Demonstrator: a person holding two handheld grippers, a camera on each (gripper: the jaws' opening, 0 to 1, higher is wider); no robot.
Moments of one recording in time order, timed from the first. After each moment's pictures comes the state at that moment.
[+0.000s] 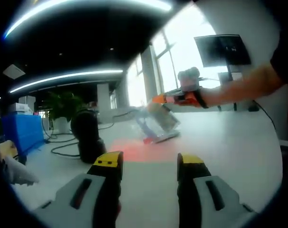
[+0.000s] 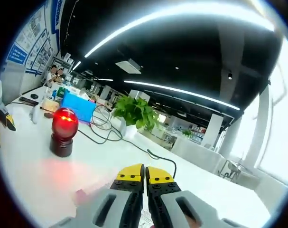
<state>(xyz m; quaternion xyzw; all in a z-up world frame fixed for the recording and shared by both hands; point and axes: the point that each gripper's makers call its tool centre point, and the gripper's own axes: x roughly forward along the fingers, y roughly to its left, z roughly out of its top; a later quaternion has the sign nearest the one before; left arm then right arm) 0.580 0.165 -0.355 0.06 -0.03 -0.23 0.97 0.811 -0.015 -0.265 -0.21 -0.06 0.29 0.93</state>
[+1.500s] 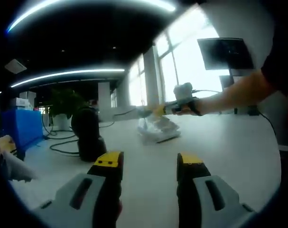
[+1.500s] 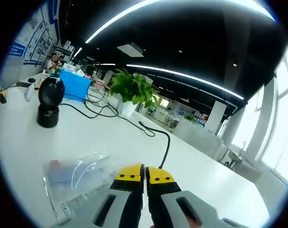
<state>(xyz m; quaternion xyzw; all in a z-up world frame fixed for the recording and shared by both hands) 0.581 0.165 -0.357 0.05 -0.02 -0.23 0.97 0.879 -0.042 -0.329 -0.24 0.02 0.28 0.93</state>
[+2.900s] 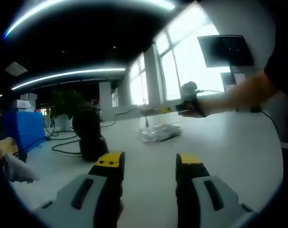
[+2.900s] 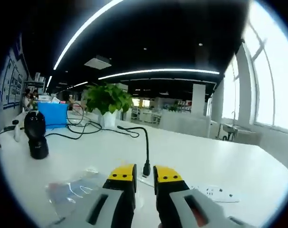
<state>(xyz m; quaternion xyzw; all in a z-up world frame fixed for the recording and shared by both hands) 0.583 0.167 -0.357 0.06 -0.02 -0.22 0.97 0.872 -0.079 -0.315 -0.06 0.03 0.22 0.97</state>
